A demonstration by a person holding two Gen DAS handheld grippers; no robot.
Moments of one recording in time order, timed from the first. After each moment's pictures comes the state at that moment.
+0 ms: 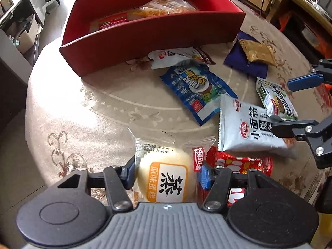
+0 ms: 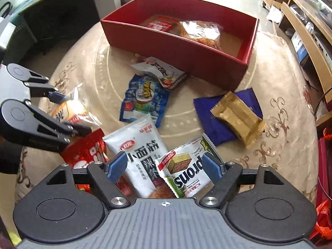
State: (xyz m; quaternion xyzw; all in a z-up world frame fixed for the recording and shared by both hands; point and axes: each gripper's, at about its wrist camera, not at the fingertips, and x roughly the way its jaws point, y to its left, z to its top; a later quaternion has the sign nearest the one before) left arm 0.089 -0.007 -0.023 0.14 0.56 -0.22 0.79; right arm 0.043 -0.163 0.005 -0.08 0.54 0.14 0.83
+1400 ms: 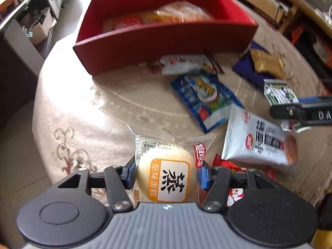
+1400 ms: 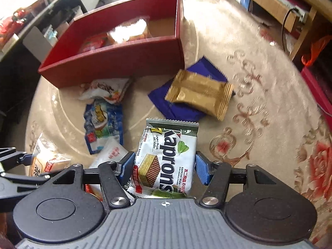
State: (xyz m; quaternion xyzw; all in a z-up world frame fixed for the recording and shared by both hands) left arm 0.097 -0.005 -0.013 0.11 0.55 -0.18 0.81; right arm 0.060 -0.206 -0.007 0.11 0.53 0.00 0.84
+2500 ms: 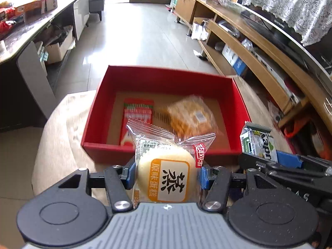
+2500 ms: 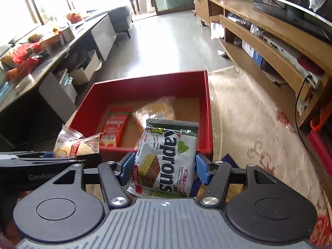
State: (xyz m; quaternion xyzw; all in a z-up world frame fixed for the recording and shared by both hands) left arm 0.190 -0.026 0.059 -0.02 0.47 -0.15 0.87; right arm 0.133 -0.190 0.053 0.09 0.43 0.01 0.90
